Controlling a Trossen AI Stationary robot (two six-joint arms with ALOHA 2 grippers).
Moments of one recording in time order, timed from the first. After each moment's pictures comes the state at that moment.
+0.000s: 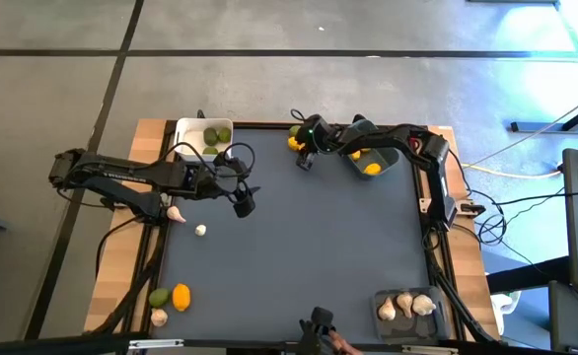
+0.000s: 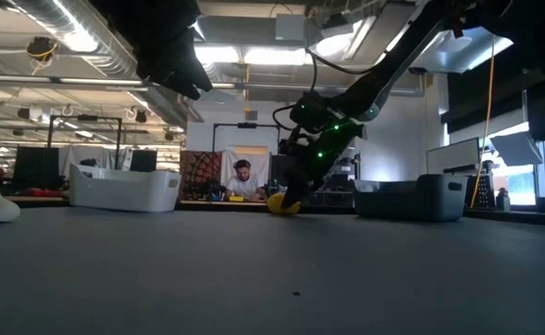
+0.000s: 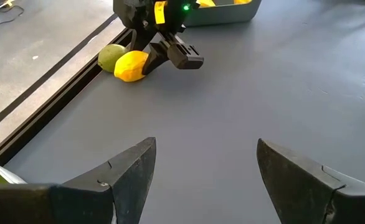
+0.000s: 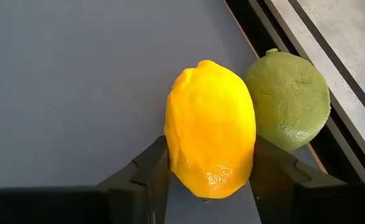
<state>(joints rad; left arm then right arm) -0.01 1.18 0.87 -0.45 -0.48 -0.34 -0.54 2.08 1.29 -0.03 0.03 -0.21</state>
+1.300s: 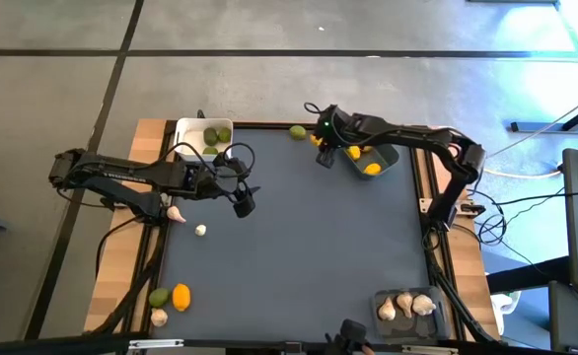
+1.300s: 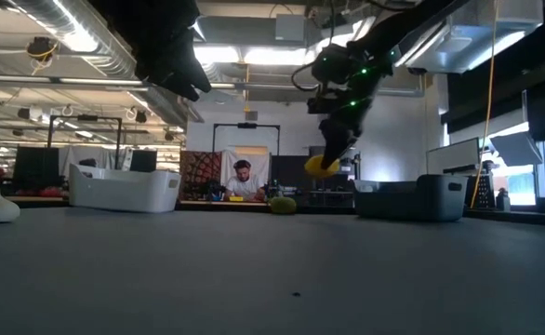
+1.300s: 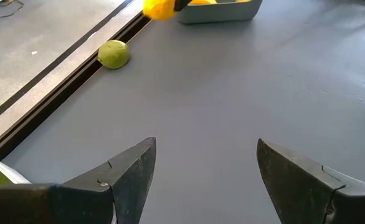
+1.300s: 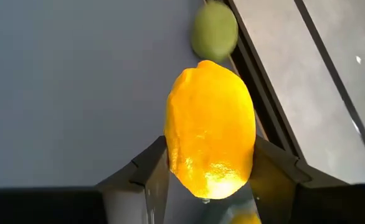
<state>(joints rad) -0.01 1.18 0.87 -0.46 -0.48 -0.36 -0.52 1.75 1.29 -0.52 0.16 -0.22</state>
